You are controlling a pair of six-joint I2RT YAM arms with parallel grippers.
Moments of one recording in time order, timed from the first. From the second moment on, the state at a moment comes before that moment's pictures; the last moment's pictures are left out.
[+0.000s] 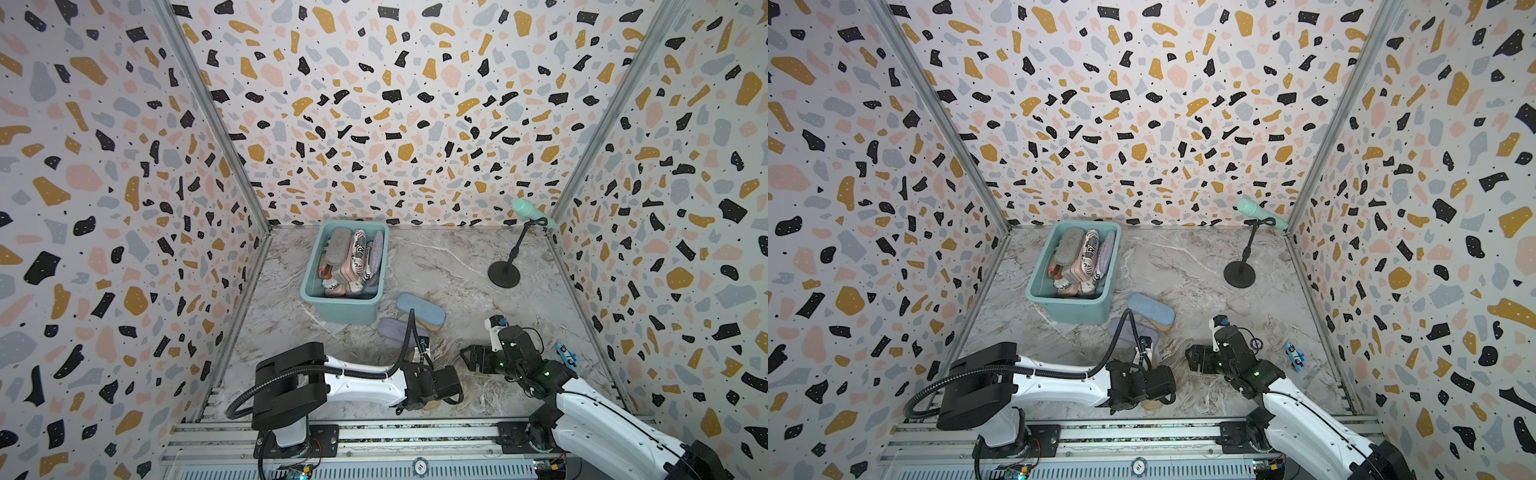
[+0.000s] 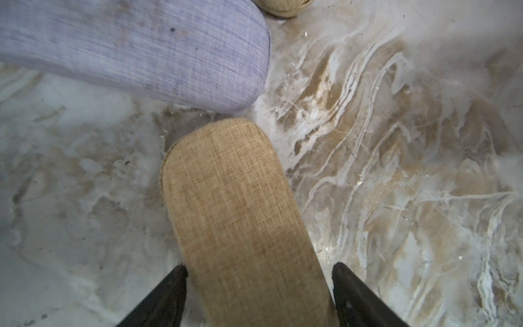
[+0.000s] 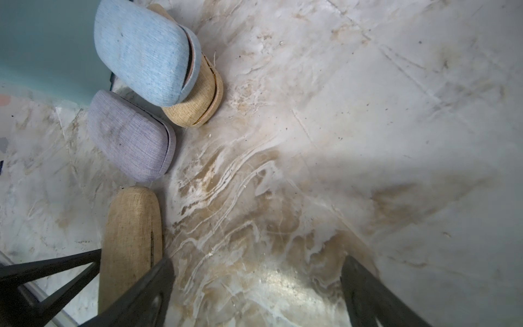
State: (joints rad) left arm -1.37 1.70 0.95 -0.49 -0.42 -1.13; right arm 0.58 0.78 0.31 -0.34 -0.11 0.57
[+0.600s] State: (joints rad) left arm -1.37 1.68 0.91 -0.55 -0.42 -0.97; right arm 0.58 0.78 0.31 -0.32 -0.14 0.56
